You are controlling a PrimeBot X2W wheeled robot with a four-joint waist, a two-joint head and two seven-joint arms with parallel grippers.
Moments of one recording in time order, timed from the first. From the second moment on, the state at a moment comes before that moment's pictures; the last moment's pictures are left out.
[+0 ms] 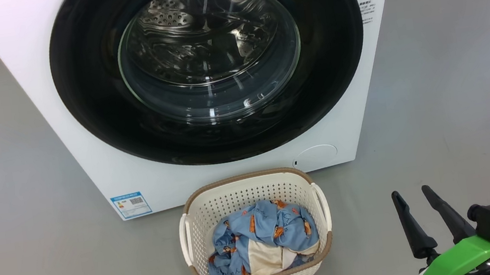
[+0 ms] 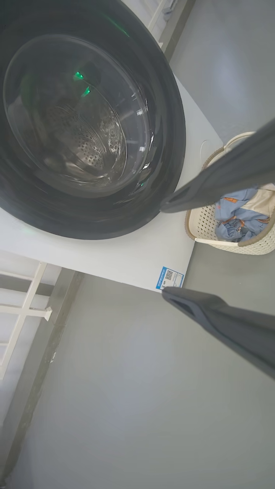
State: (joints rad) left arm 0.06 0.09 0.08 0.21 -0.55 -0.13 -0.18; right arm -0.05 -0.07 0.02 0.24 0.35 0.13 -0.18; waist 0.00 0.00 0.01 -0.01
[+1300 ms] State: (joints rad) left arm 0.08 0.11 0.10 0.18 -0.27 -0.13 -0.25; right arm -0.06 -0.07 0.01 0.25 0.10 0.13 -0.25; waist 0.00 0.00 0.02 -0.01
